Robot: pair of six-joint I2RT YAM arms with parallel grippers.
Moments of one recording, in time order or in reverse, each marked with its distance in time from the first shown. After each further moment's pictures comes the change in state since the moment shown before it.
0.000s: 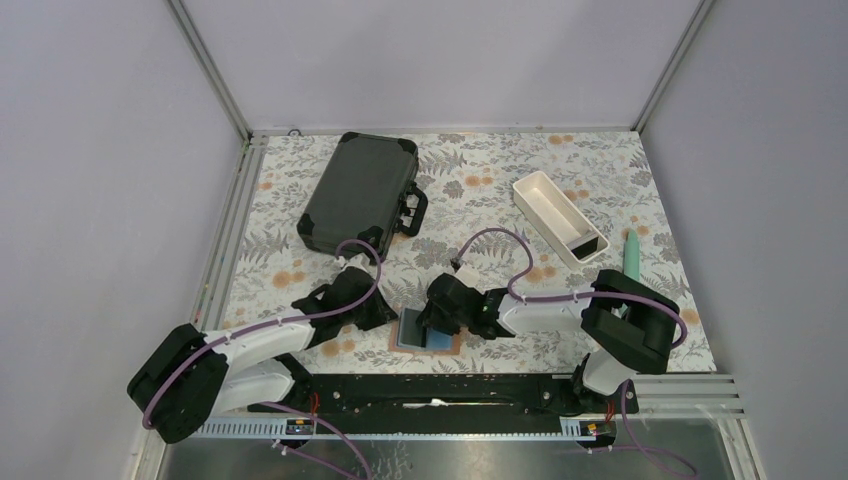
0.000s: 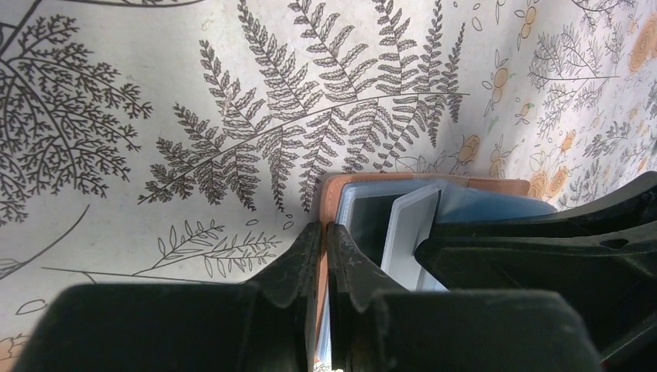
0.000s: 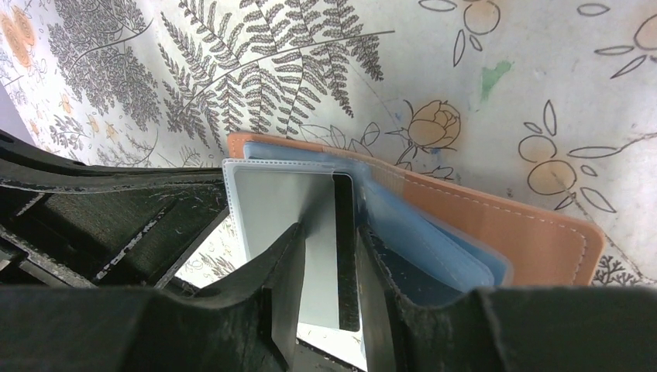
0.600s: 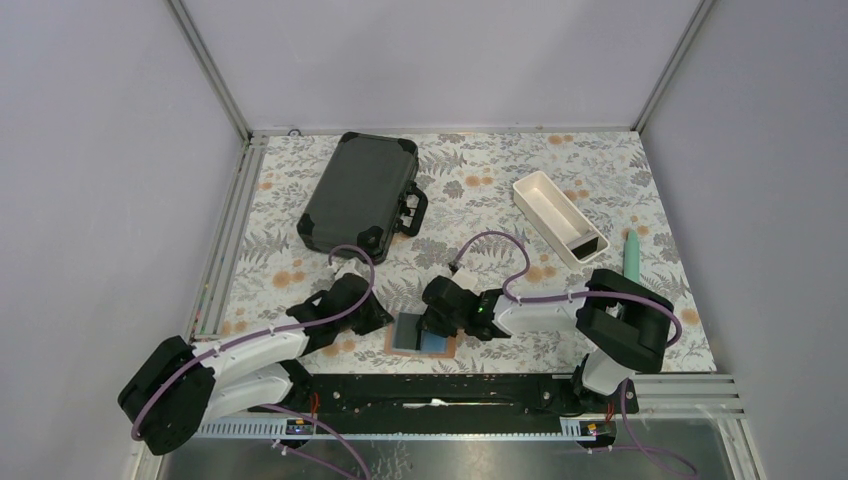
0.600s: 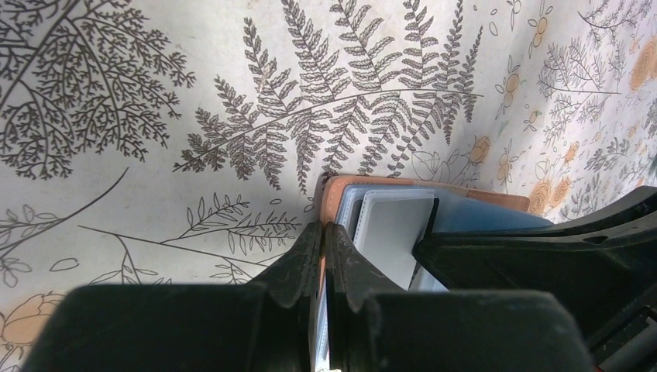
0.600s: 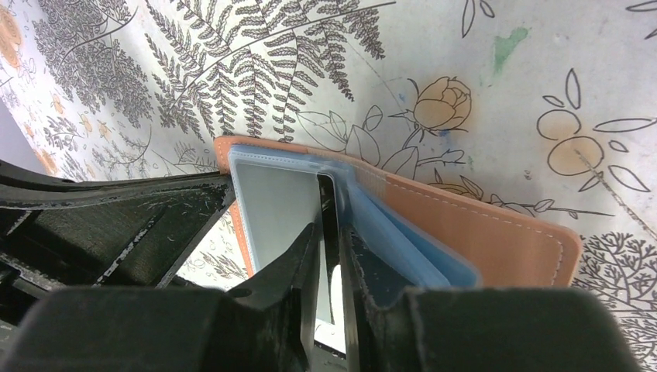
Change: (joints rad) left arm -0.034 -0.087 -0.033 -0.051 -0.066 -0.062; right arm 0.024 0.022 0.023 -0.027 0.000 0.059
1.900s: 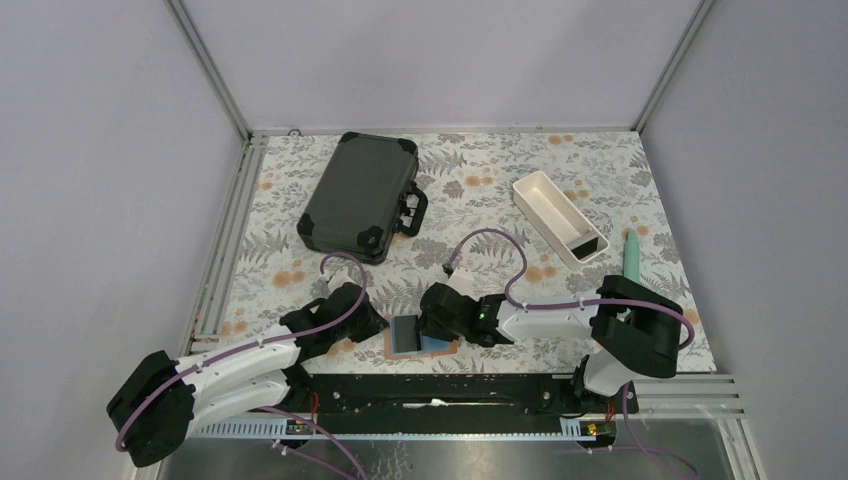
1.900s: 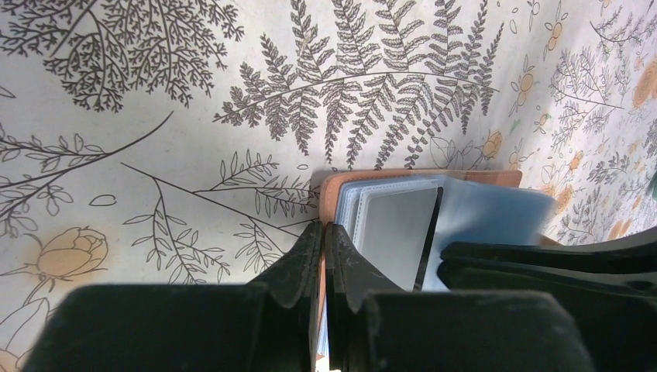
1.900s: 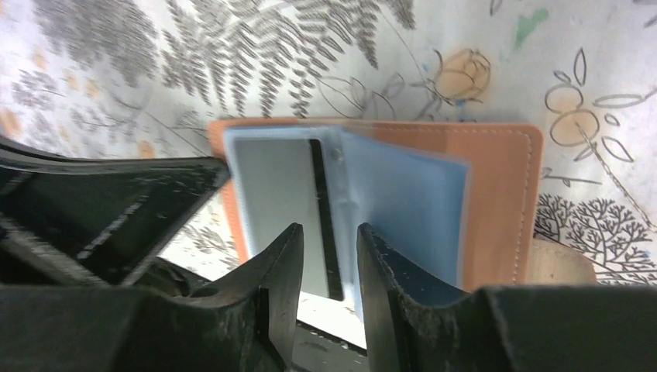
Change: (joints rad) left arm -0.072 -0.118 -0.018 -0.123 -0.117 -0.114; right arm 0.049 -0.069 0.011 -0.051 0.073 -0.098
